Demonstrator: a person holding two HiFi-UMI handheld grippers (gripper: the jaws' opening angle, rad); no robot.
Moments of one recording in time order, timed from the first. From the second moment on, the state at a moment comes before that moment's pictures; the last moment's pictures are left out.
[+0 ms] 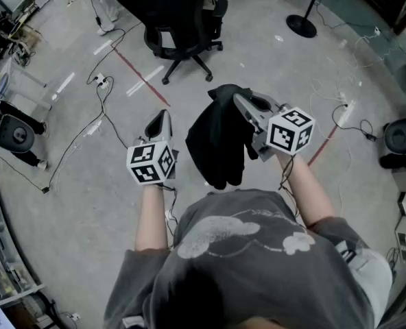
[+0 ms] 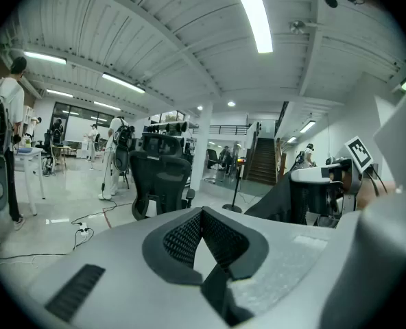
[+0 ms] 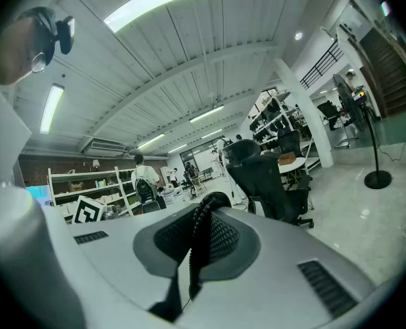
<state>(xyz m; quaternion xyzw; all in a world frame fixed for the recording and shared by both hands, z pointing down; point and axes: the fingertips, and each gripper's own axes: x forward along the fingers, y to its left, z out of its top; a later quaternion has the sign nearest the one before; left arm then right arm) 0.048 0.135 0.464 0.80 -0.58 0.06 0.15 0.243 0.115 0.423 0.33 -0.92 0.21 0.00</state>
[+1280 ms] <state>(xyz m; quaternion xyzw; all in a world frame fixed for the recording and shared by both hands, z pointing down) -0.008 0.115 0.479 0.79 -0.58 0.06 0.18 0.257 0.068 0.393 0.40 -0.90 0.18 -0.06</state>
